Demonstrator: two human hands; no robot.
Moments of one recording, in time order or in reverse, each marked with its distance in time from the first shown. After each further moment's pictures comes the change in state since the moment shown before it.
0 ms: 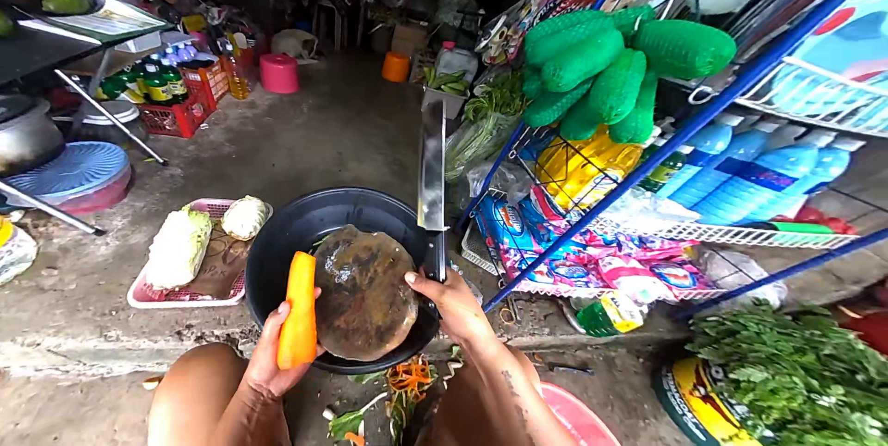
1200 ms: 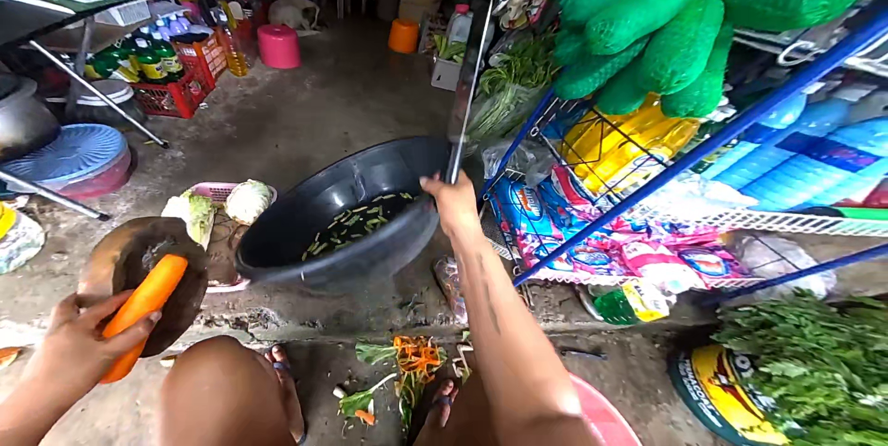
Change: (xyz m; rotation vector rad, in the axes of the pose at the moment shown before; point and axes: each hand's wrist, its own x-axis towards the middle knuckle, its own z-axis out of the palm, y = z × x) left_hand -0.051 0.188 -0.100 1.750 0.563 0.203; right_hand 0.135 -0.032 0.009 -0.206 0.281 -0.130
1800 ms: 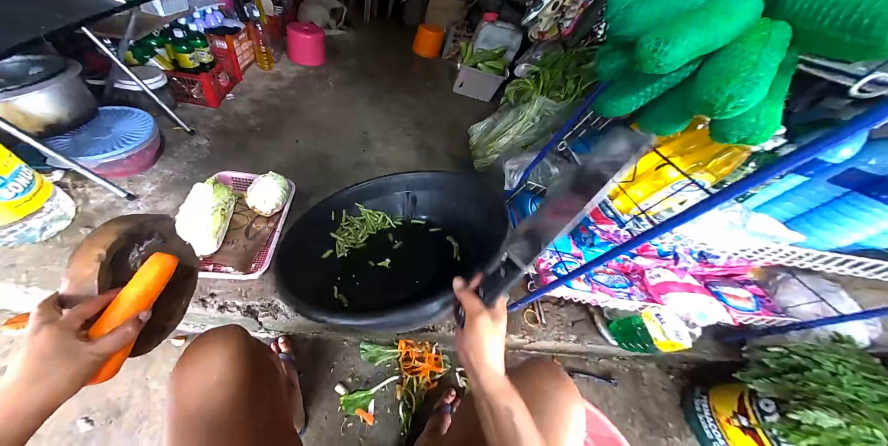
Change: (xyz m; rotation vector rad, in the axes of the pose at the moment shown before) left_hand -0.020 -0.034 -0.017 -0.017 0.067 -0.080; right_hand -0.132 0.090 -0.018 0.311 0.215 -0.011
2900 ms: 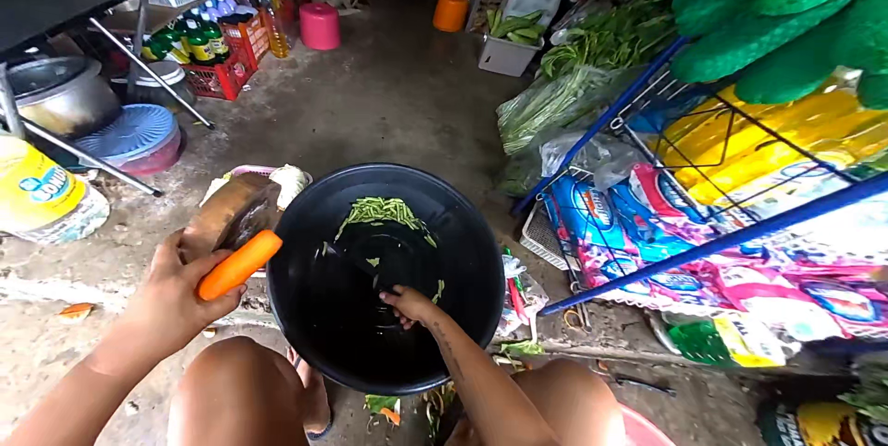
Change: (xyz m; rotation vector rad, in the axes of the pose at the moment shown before) left_hand 0.033 0.099 0.037 0.269 -0.030 0.436; right_hand 0.063 0.190 0.070 -0.887 -0.964 0.780
